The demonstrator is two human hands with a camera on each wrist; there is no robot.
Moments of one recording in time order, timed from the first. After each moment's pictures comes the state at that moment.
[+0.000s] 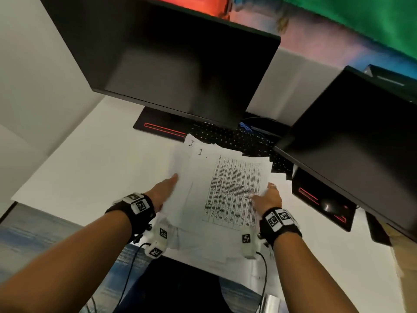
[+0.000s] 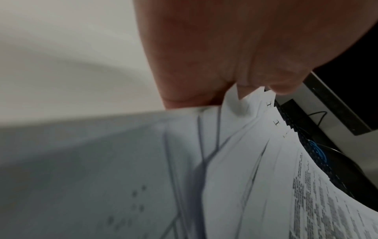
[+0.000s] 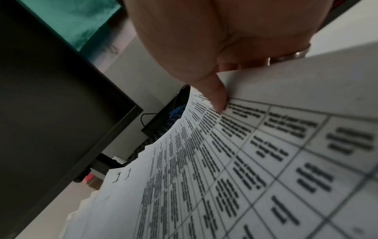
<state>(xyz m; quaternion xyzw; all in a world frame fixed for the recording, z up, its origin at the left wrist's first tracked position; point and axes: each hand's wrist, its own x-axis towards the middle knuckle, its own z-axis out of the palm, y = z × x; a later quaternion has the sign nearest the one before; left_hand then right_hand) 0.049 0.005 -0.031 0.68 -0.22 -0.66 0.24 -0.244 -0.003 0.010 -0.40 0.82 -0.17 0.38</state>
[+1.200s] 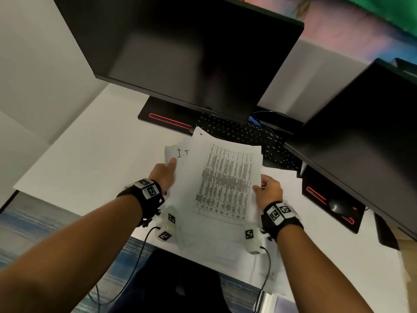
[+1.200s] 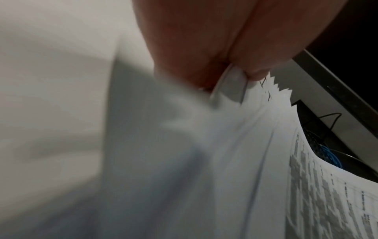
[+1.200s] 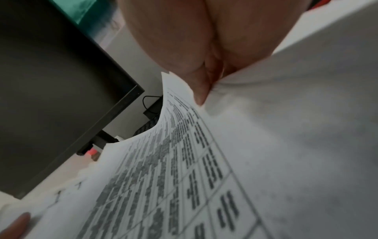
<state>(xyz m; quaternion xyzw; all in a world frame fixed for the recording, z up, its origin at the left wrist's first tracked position) 0.059 -0.021 -0.049 0.79 -0.33 -0.48 0.18 -0.244 -0.023 -0.032 -0.46 0.80 -0.18 0.35</state>
